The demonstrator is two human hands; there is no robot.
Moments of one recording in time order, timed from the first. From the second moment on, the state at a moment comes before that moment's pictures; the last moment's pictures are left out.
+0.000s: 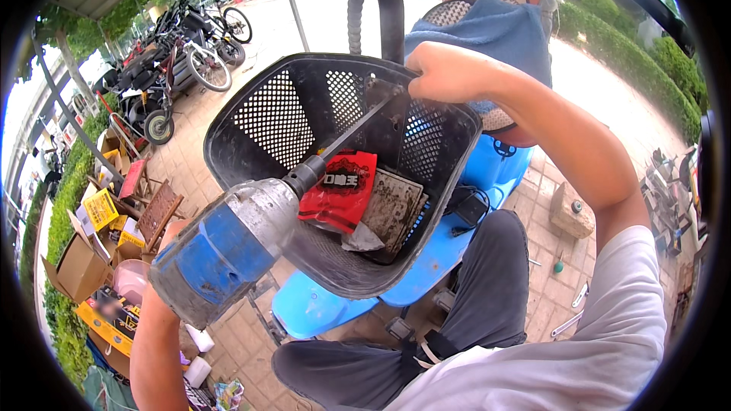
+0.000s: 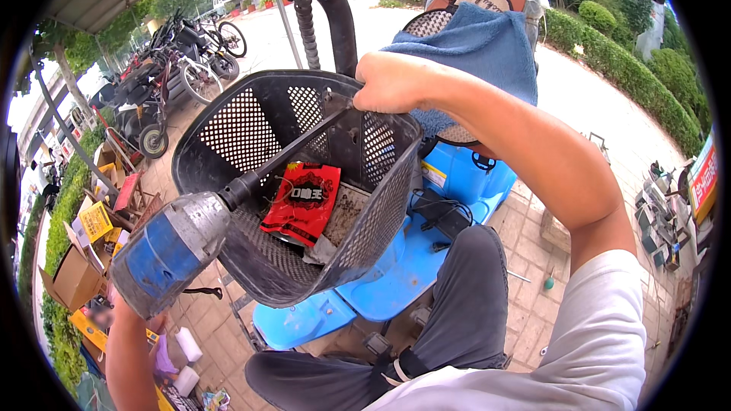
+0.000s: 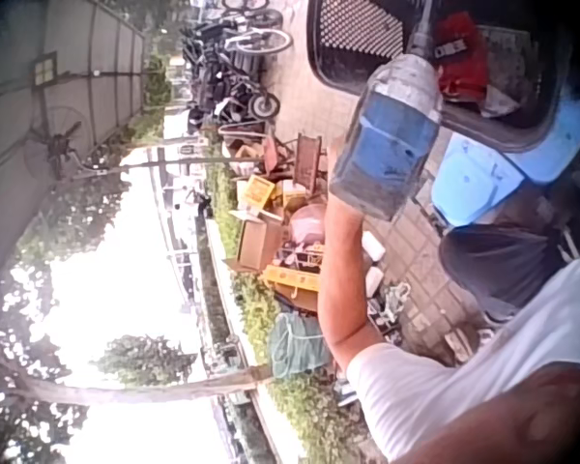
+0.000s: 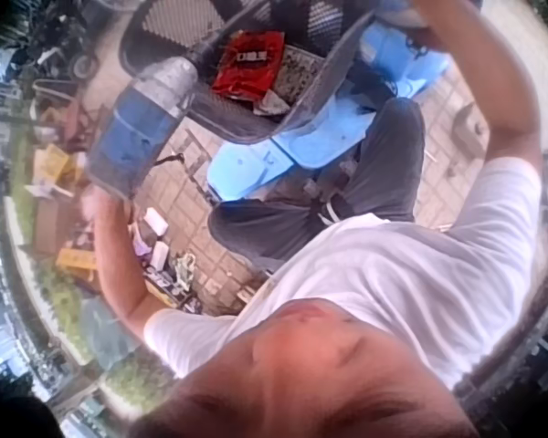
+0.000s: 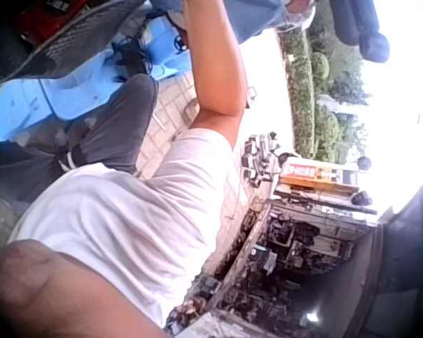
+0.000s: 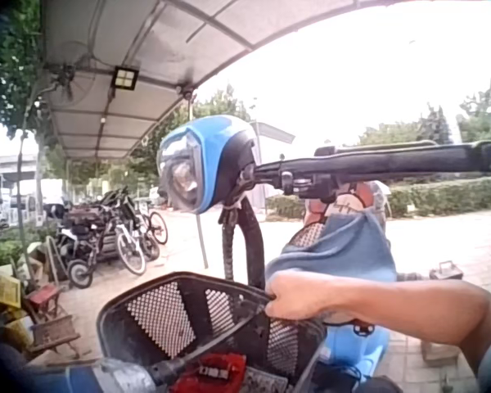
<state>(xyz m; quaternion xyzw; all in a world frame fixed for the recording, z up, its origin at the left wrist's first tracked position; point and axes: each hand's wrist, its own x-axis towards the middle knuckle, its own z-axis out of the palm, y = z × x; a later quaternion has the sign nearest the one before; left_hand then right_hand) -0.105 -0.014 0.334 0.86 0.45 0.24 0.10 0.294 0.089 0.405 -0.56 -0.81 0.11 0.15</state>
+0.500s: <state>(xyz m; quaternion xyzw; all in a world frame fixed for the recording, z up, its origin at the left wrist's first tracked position) -0.104 -0.007 0.329 0.86 0.44 0.25 0.07 0.295 0.091 0.406 -0.56 -0.81 0.10 0.14</state>
